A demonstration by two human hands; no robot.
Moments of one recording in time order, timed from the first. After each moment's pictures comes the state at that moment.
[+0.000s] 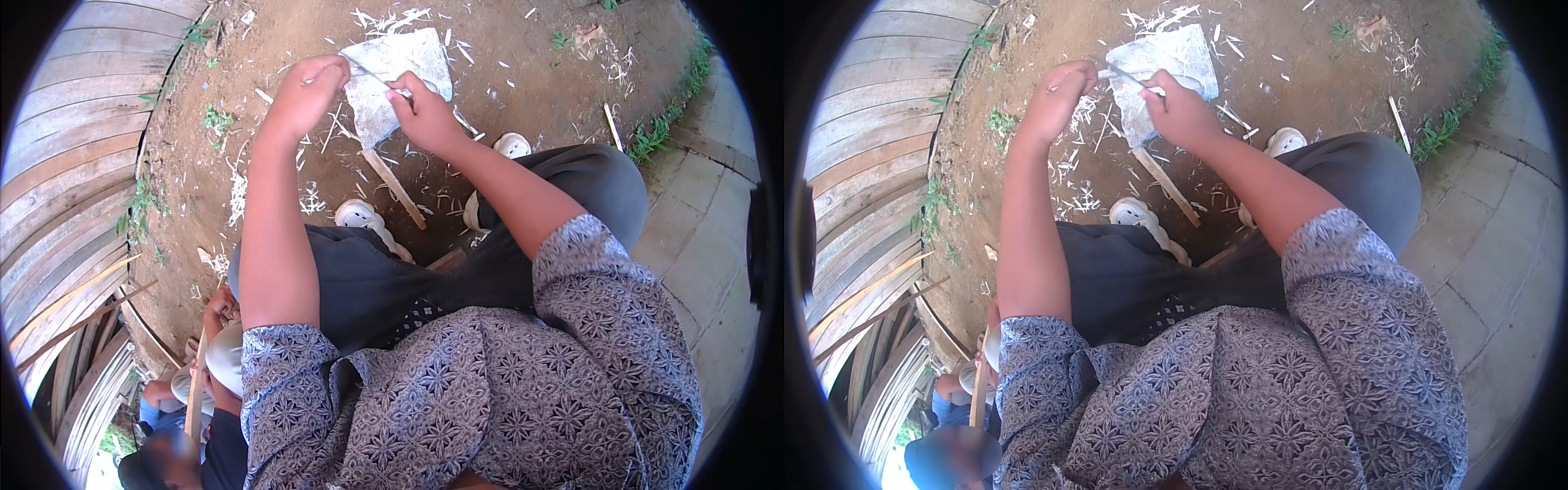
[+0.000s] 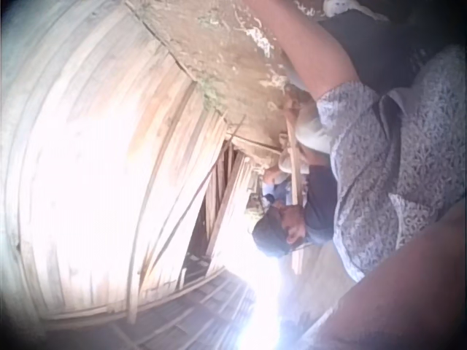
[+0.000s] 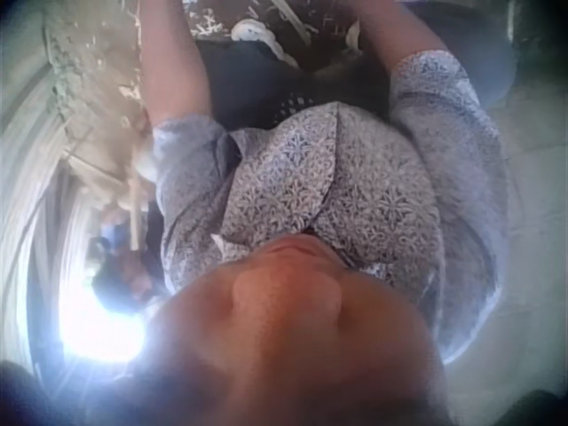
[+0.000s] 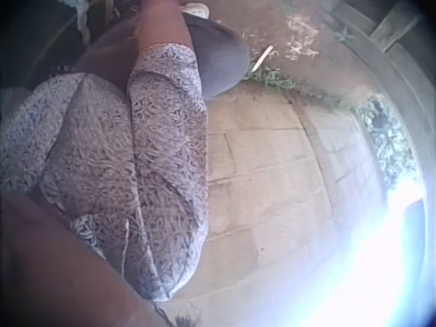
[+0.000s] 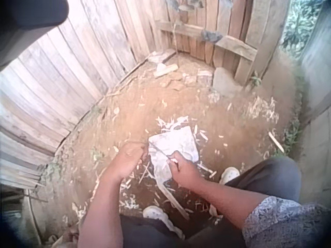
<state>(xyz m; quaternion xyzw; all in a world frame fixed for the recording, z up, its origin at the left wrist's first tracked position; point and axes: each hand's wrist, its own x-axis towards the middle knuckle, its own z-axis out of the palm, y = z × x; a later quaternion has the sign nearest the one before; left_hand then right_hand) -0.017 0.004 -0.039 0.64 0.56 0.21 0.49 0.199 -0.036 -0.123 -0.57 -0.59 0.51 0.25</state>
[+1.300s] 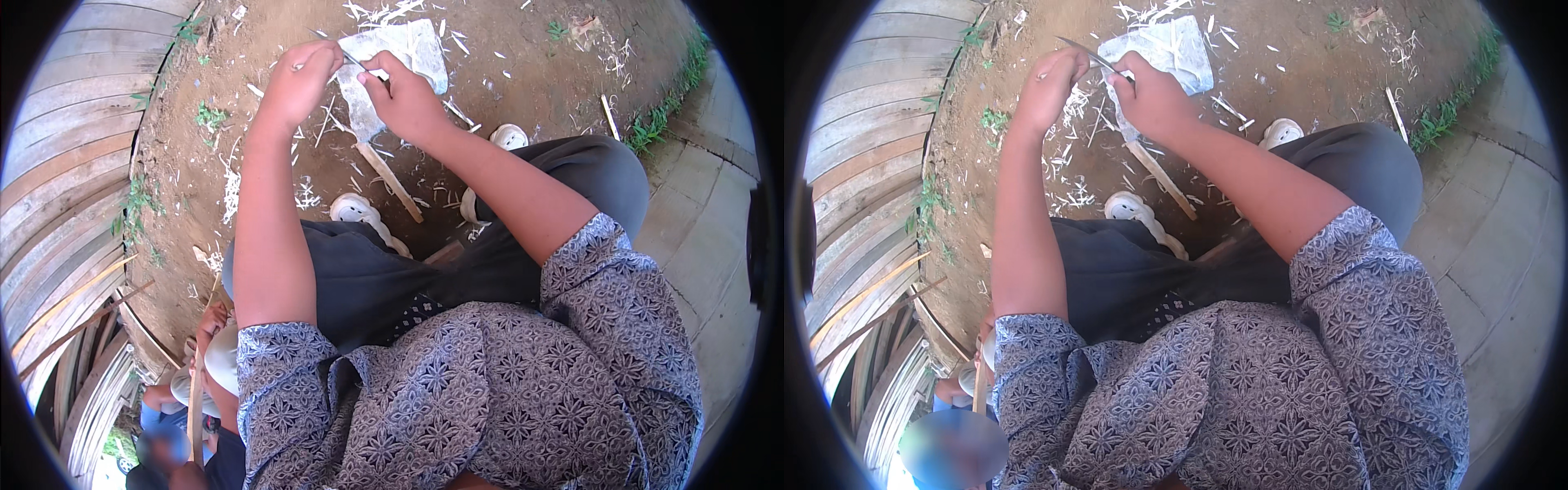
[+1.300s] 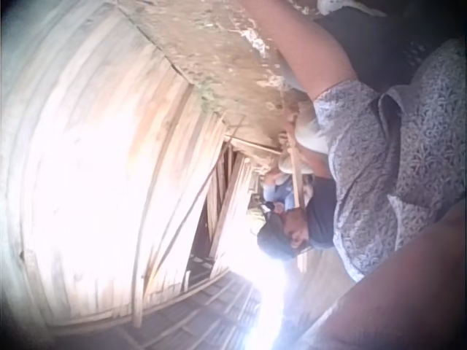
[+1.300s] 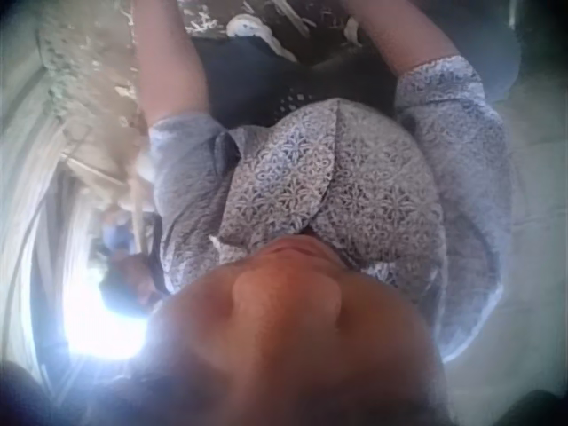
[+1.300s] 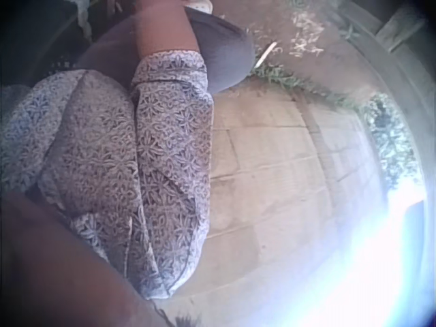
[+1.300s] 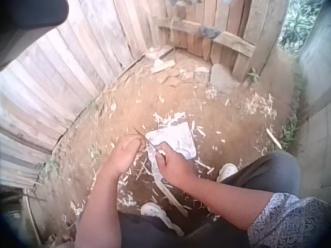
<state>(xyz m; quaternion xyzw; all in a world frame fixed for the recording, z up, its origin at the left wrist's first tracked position) -0.012 0.005 -0.044 0.62 0.57 0.27 0.46 0.175 -0.031 -0.086 -0.58 -0.61 0.49 0.23</state>
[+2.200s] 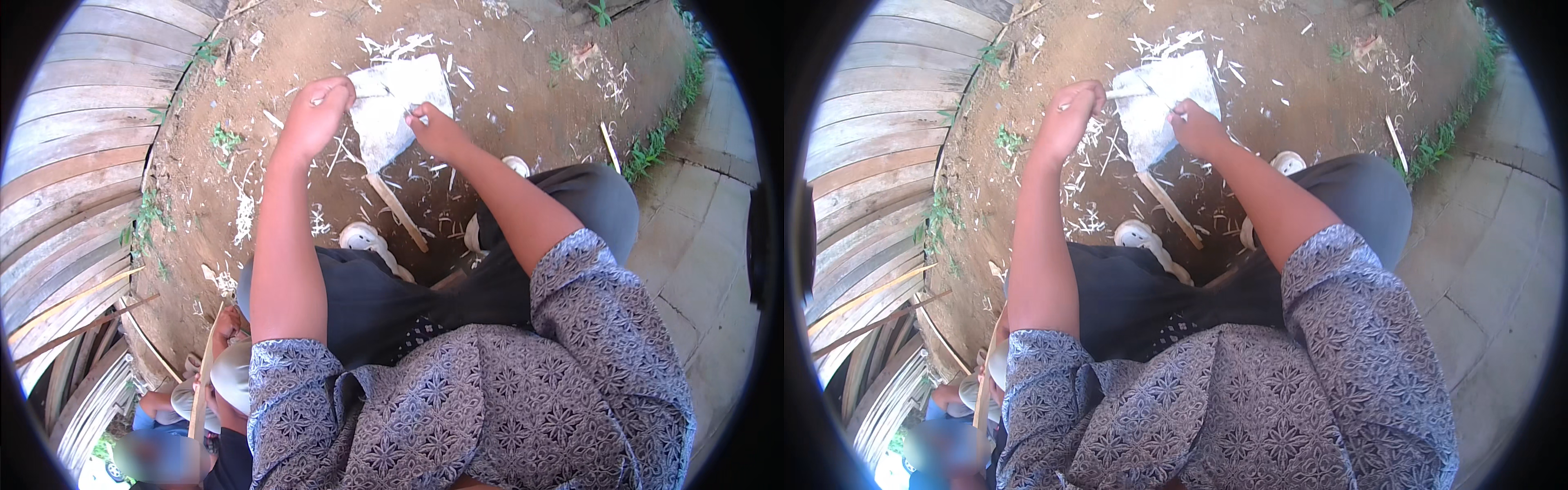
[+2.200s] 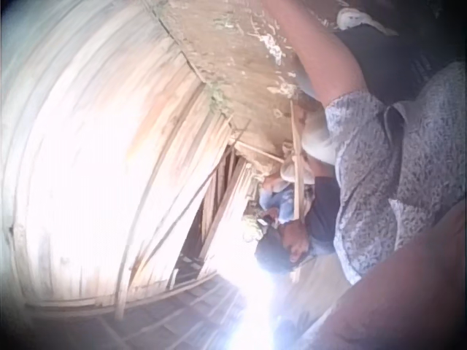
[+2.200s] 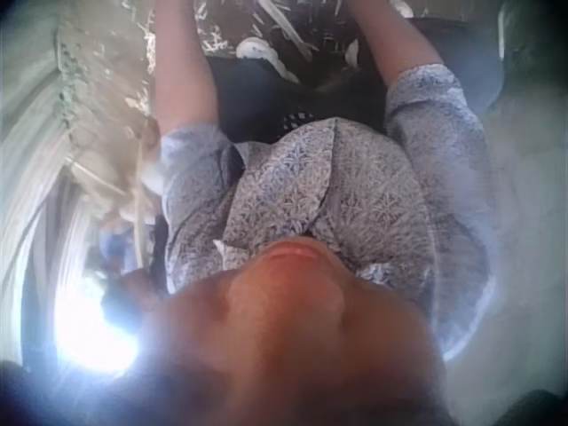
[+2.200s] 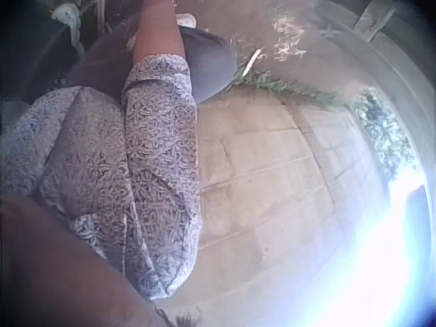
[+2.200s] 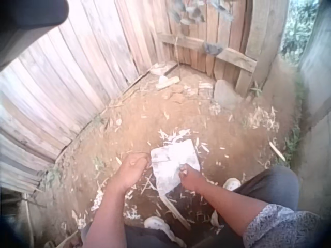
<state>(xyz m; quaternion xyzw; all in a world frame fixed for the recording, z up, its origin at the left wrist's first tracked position) -0.010 0.007 -0.043 0.62 0.57 0.28 0.45 0.208 -0.012 -0.178 -0.63 -0.53 0.56 0.14</state>
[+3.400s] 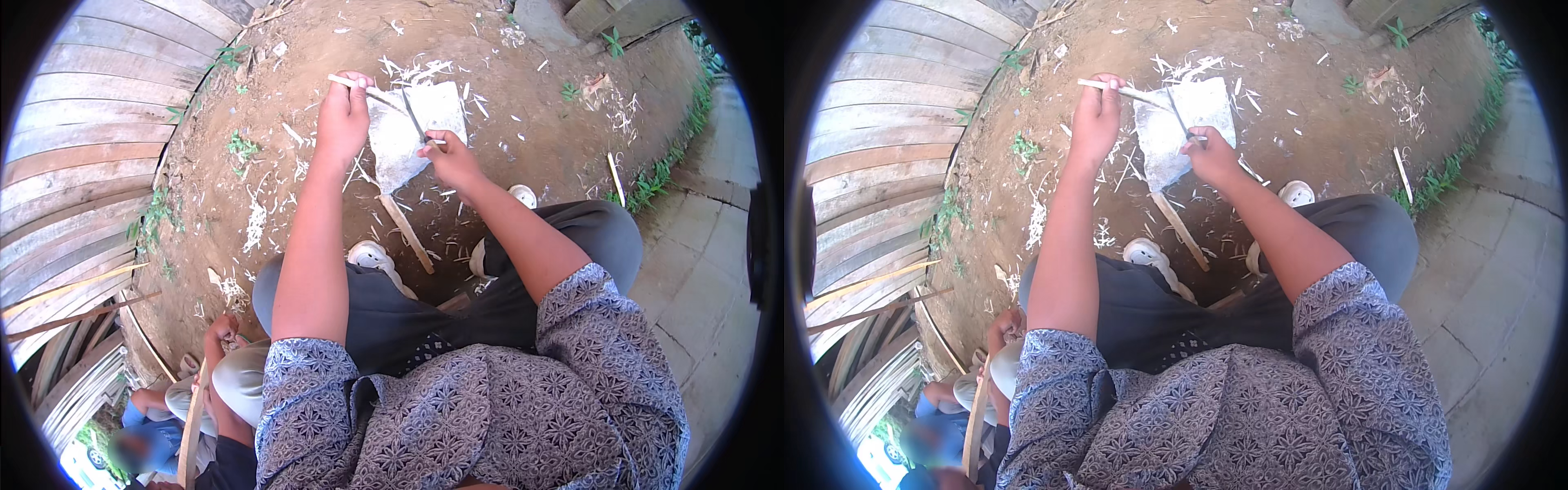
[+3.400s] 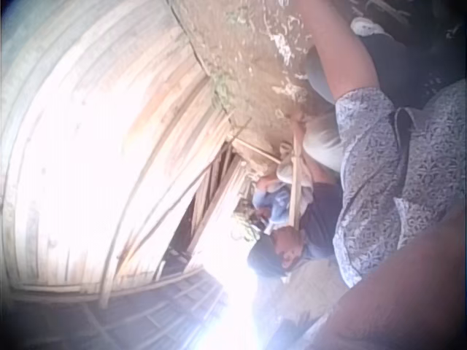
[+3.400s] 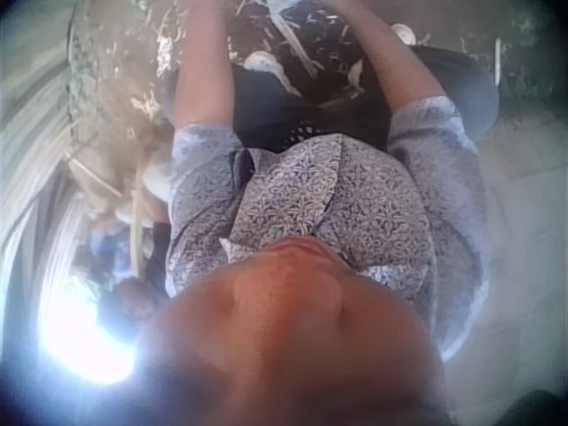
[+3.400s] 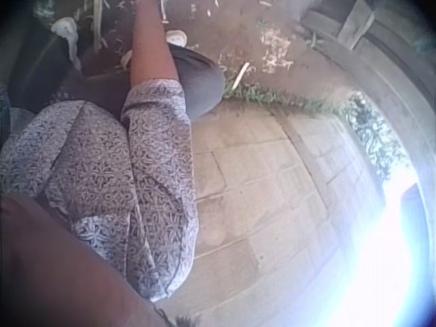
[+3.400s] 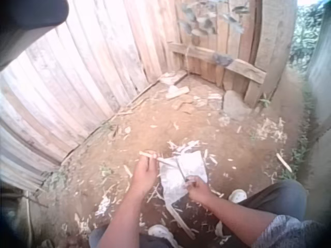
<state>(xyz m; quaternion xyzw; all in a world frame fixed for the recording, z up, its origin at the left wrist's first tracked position) 0.011 0.024 -0.066 0.56 0.64 0.40 0.33 0.209 -0.024 -0.148 -0.64 -0.45 0.59 0.21</state>
